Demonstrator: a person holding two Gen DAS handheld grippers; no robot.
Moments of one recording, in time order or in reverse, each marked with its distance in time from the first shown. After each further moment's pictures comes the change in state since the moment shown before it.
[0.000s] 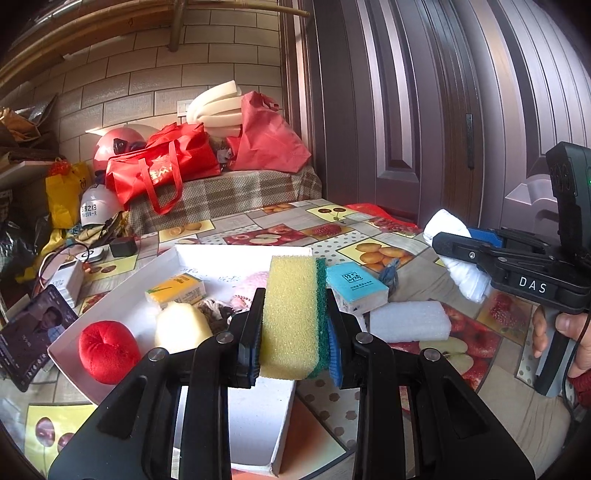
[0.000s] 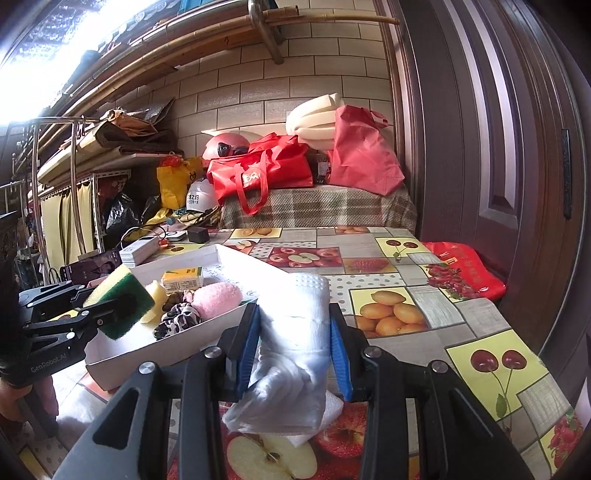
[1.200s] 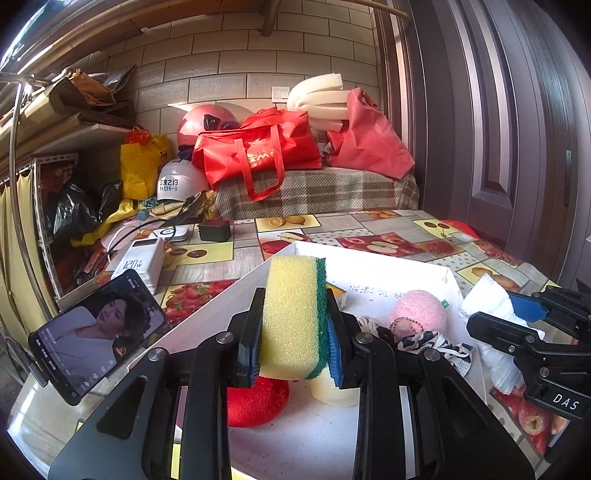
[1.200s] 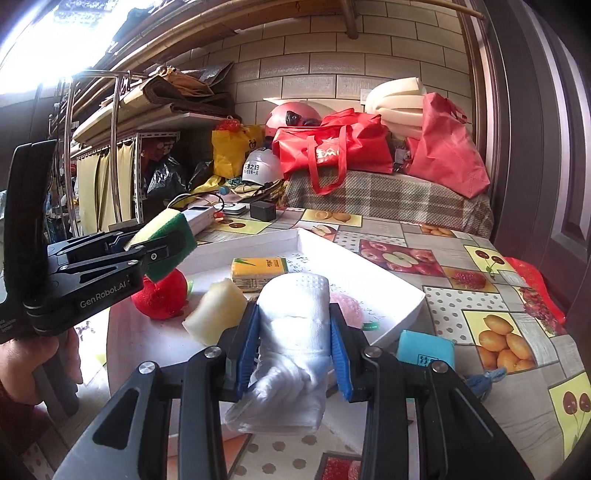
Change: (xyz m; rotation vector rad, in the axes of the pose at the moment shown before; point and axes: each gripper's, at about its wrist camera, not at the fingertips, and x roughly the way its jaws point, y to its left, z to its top) left arm 0.027 0.115 -0.003 -0.145 0.013 0.269; right arm 0.085 0.112 0.013 -0.126 0.088 0.160
